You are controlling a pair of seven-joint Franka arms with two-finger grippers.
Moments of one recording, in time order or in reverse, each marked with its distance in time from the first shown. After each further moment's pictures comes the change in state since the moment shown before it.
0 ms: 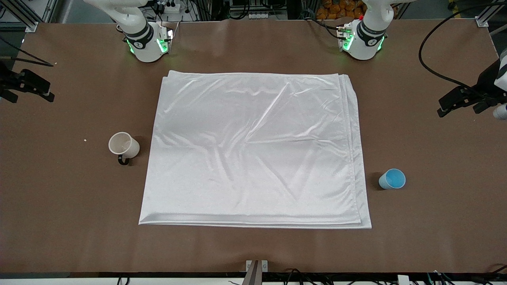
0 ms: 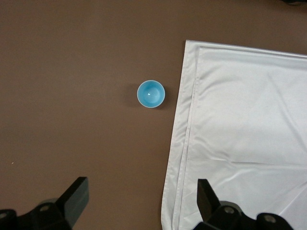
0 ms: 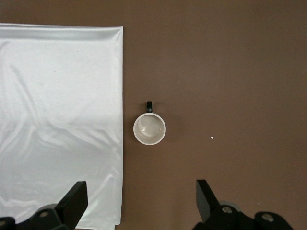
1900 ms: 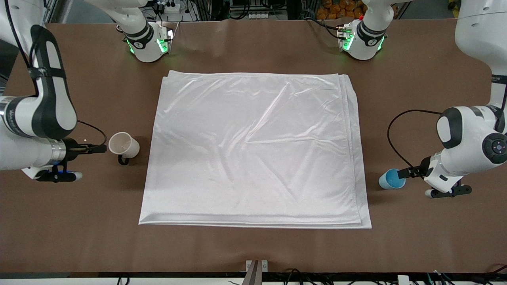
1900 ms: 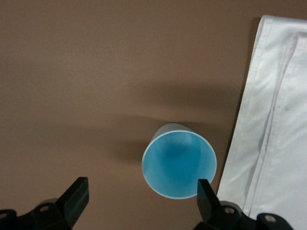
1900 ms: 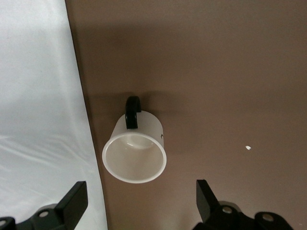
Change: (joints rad) left arm 0.065 0.535 0.003 -0.083 0.050 0.512 0.020; right arm -0.024 0.501 -0.004 -0.025 0.001 0.167 -0.004
